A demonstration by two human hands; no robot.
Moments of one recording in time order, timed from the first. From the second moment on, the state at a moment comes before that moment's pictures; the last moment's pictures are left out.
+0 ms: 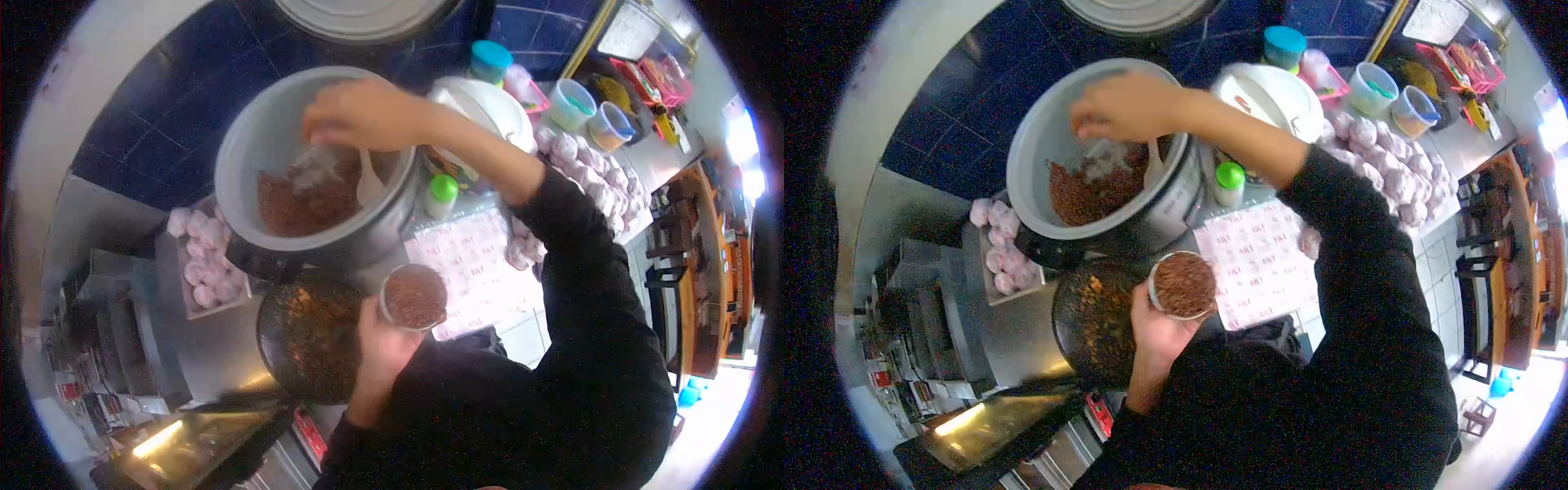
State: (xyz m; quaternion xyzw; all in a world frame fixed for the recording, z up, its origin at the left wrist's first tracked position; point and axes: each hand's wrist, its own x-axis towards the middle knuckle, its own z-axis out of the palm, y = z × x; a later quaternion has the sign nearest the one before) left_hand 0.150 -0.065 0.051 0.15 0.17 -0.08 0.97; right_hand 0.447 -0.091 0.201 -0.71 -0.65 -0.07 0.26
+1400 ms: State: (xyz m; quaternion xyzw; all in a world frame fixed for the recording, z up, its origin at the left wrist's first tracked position) left_hand 0.100 -0.184 -0.116 0.87 0.31 0.29 0.26; right_hand 0.219 -0.436 -0.110 -0.85 -0.45 0.11 0.25
